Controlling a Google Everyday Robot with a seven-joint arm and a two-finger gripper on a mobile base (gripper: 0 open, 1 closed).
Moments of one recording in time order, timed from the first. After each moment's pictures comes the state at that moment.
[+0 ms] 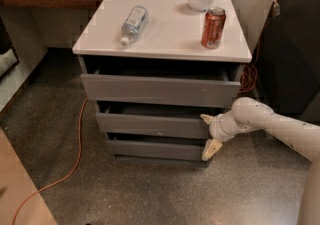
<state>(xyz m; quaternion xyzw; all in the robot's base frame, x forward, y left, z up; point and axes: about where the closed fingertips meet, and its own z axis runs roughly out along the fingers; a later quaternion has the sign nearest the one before) 0.627 -0.206 0.495 -0.66 0.70 0.07 0.26</state>
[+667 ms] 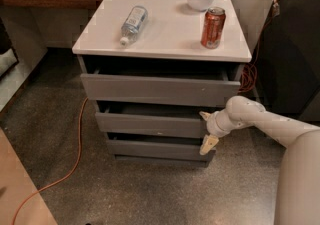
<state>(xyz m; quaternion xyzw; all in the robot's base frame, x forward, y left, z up) 0.669 -0.210 0.465 -0.66 0.71 0.05 0.25</state>
